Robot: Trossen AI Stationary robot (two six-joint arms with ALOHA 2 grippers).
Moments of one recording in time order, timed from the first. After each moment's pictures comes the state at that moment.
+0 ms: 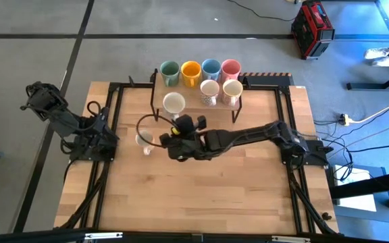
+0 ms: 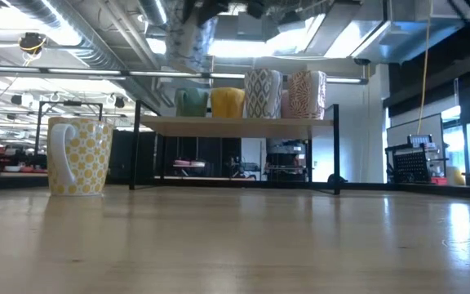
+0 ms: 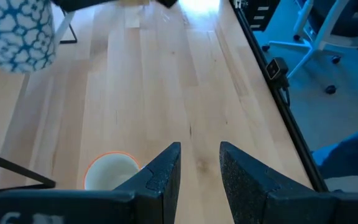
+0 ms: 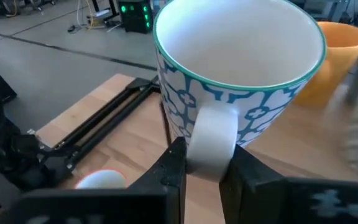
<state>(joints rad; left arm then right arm) -0.70 0.69 1.25 -1.27 -0.38 -0.43 0.20 2.16 2.15 -0.73 1.01 0.84</state>
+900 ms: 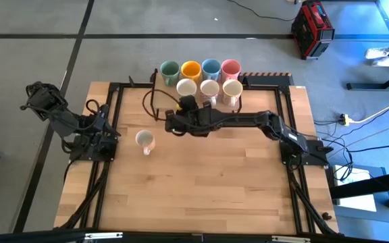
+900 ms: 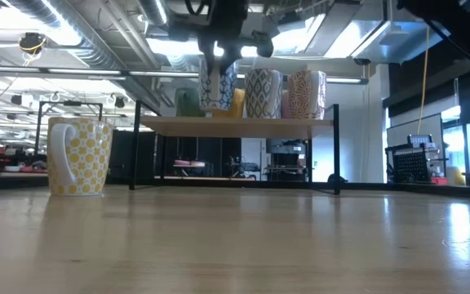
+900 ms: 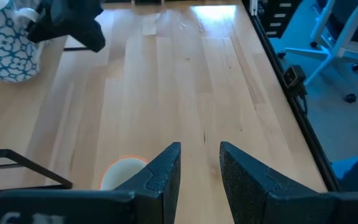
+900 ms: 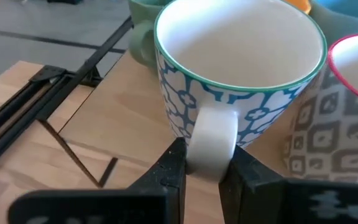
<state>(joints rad) -0.70 0.69 1.25 -1.27 -0.45 -0.43 0.02 2.28 2.30 -1.06 0.96 1.05</state>
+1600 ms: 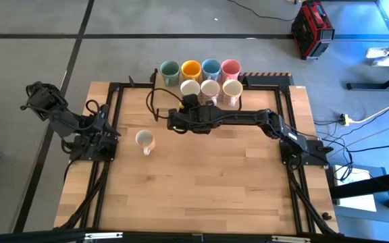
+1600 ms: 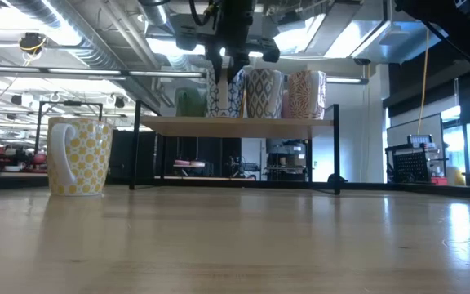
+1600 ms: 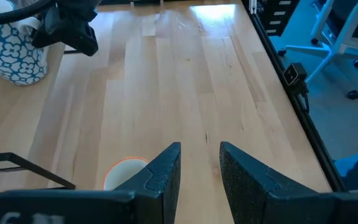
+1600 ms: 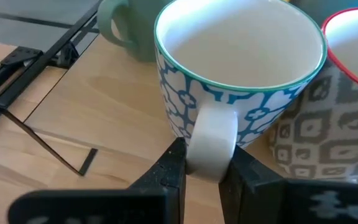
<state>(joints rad) -0.70 0.69 1.25 -1.27 -0.46 -0.41 -0.02 2.28 2.30 -1.16 0.89 1.11</state>
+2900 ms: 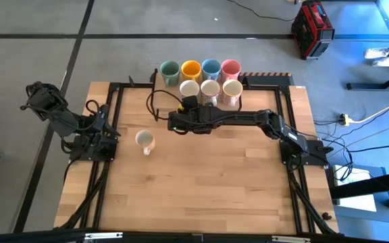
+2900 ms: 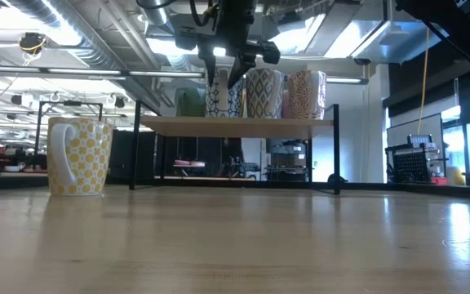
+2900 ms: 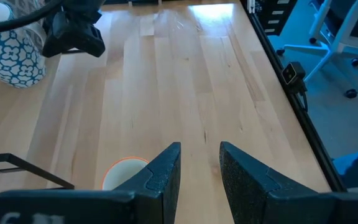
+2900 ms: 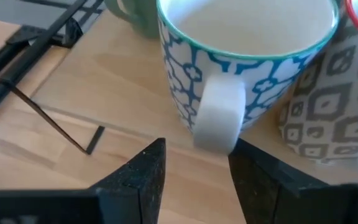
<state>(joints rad) -0.70 0.69 1.25 -1.27 -0.45 -0.41 -0.01 2.28 2.30 -1.18 0.81 1.12</state>
